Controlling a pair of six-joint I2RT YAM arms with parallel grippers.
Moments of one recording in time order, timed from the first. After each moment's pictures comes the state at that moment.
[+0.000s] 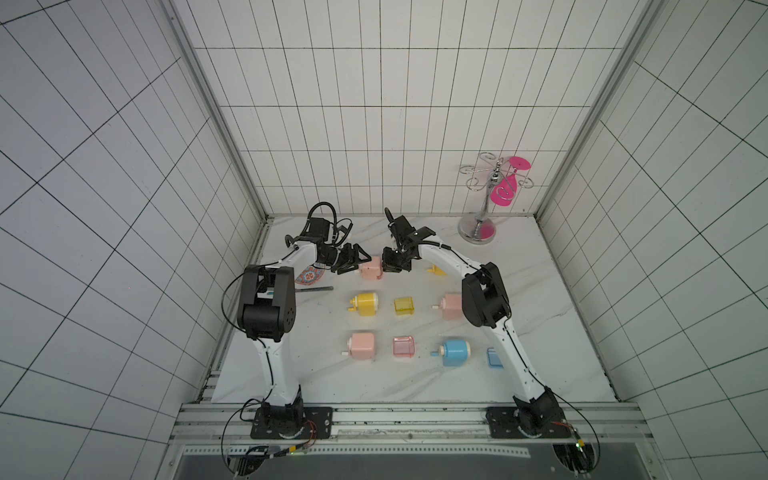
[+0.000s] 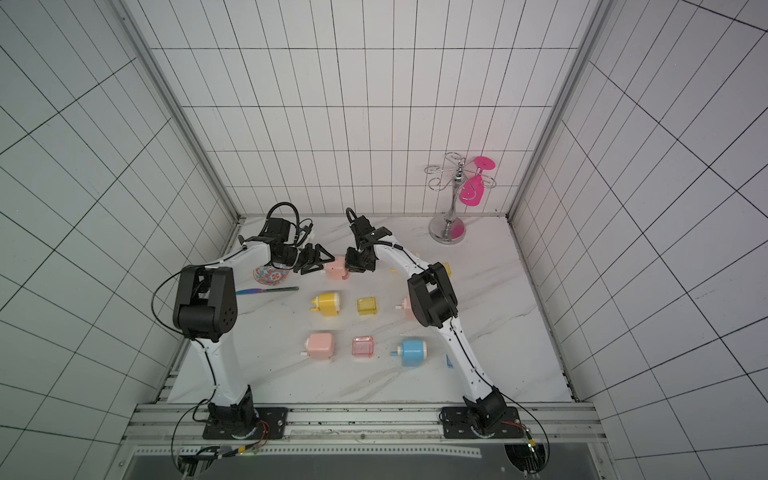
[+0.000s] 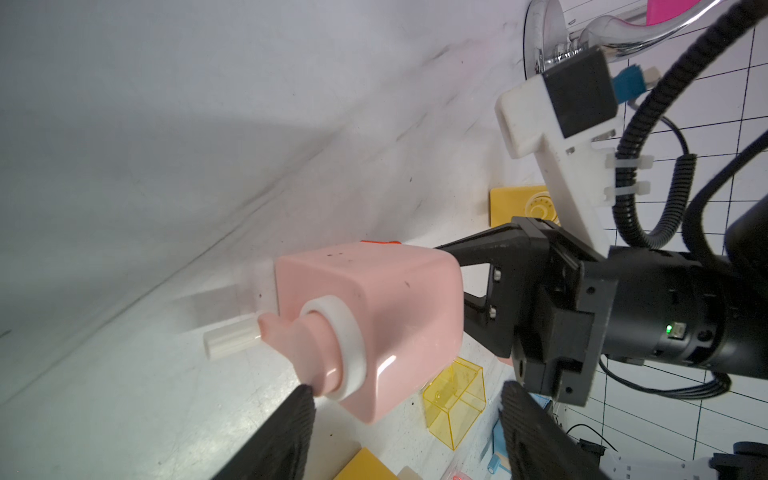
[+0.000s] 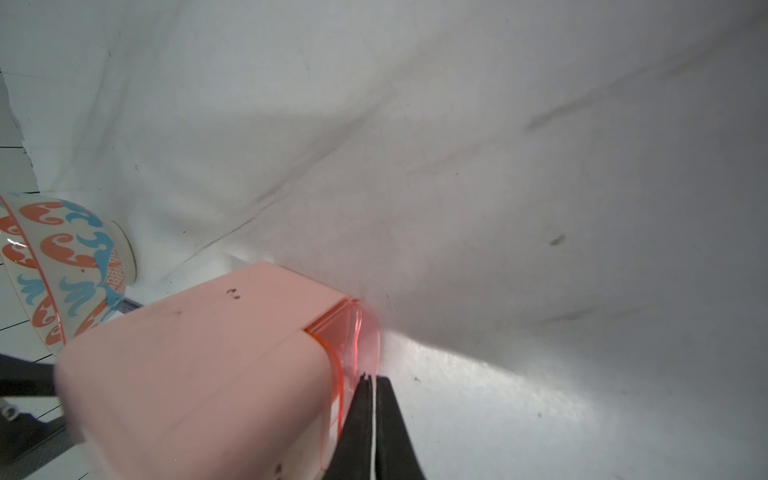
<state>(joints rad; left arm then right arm) -0.09 2.00 1.44 -0.53 0.81 -0.31 0.60 2.53 2.27 -0.85 -0.31 0.66</state>
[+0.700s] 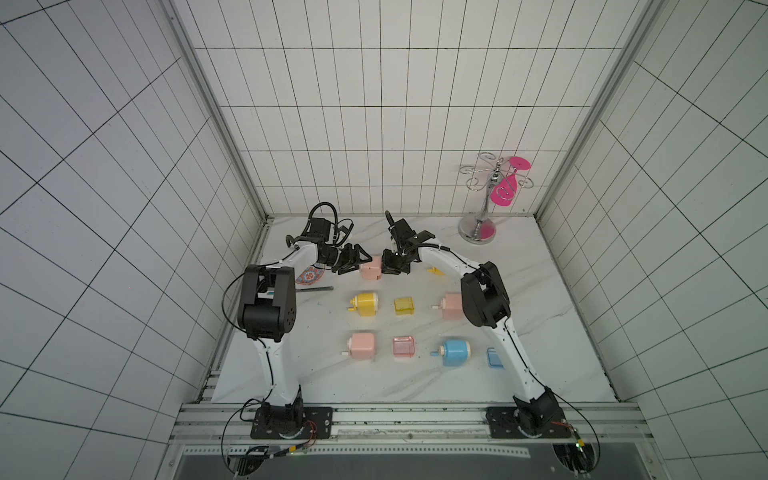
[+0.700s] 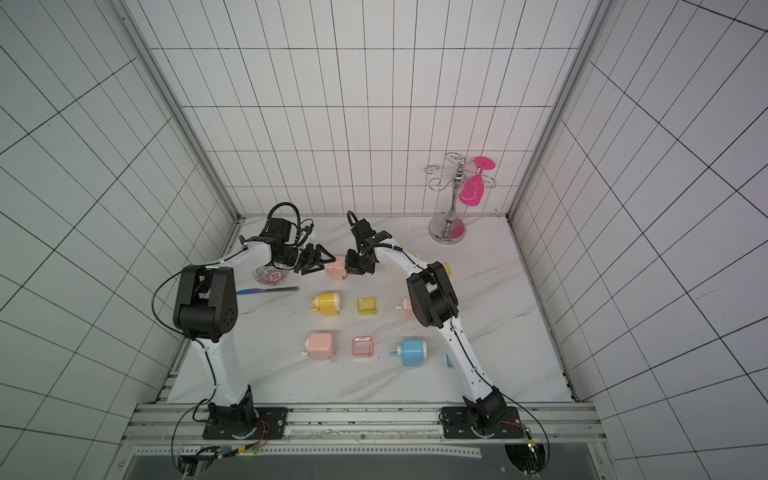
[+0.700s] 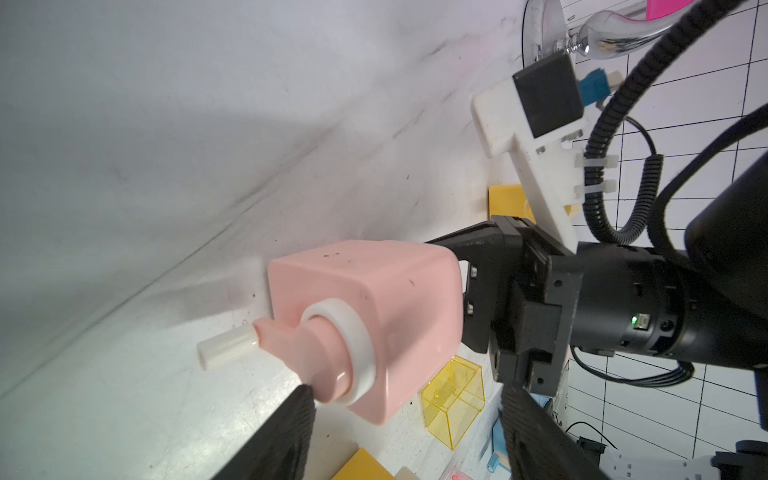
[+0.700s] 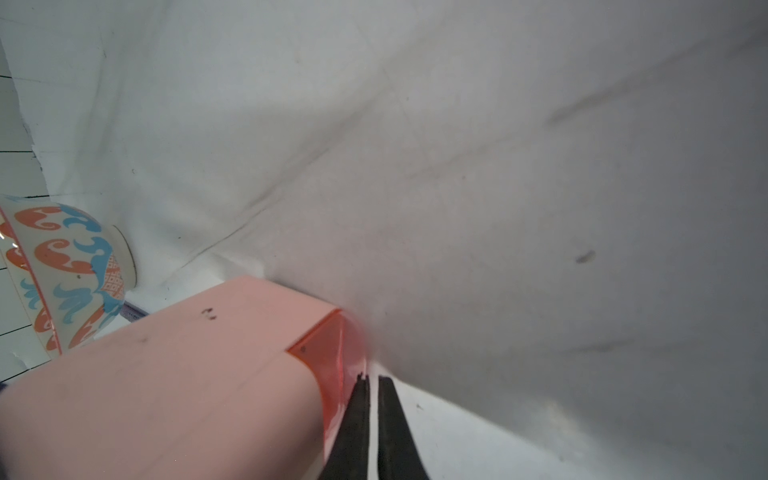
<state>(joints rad) -0.10 2.00 1.44 -0.53 0.81 -0.30 0.60 2.52 2.20 -0.76 -0.34 0.67</state>
